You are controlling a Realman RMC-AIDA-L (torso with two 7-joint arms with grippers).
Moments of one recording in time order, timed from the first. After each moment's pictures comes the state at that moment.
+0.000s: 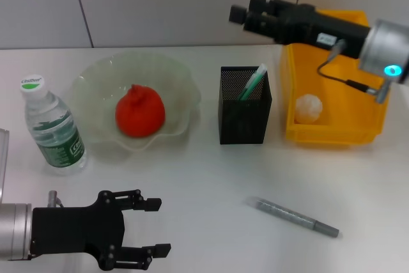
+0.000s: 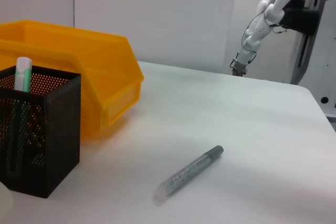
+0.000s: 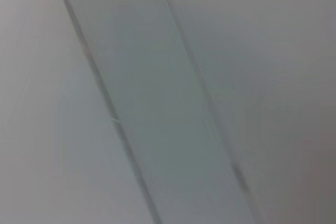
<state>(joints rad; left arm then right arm) -0.41 -2.05 0.87 0.60 2.00 1.64 -1.07 0.65 2.07 2.15 0.68 1.71 -1.23 1.57</state>
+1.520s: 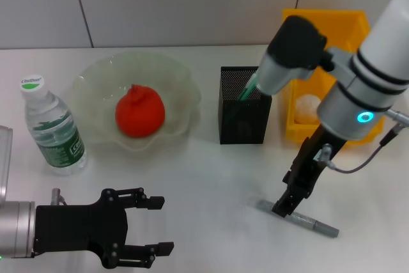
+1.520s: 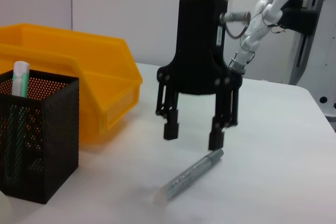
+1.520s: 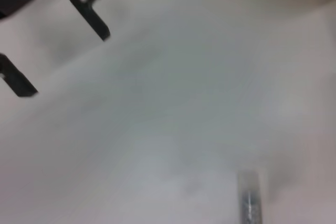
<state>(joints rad) -0.42 -2.05 0.87 0.61 2.00 1.63 -1.07 0.95 2.08 1.78 0.95 0.56 -1.66 2.38</state>
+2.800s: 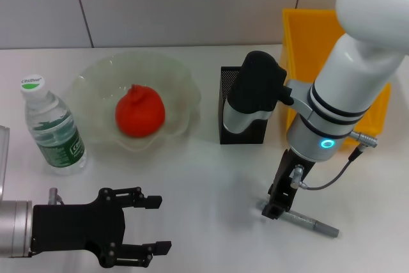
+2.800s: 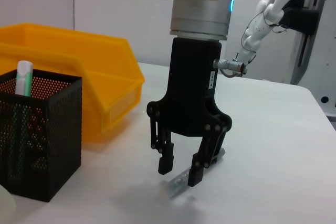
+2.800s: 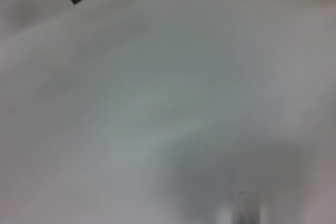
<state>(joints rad) -0.42 -2.05 0.87 0.61 2.00 1.64 -1.08 0.97 2.09 1.51 0.86 0.62 -1.45 2.45</state>
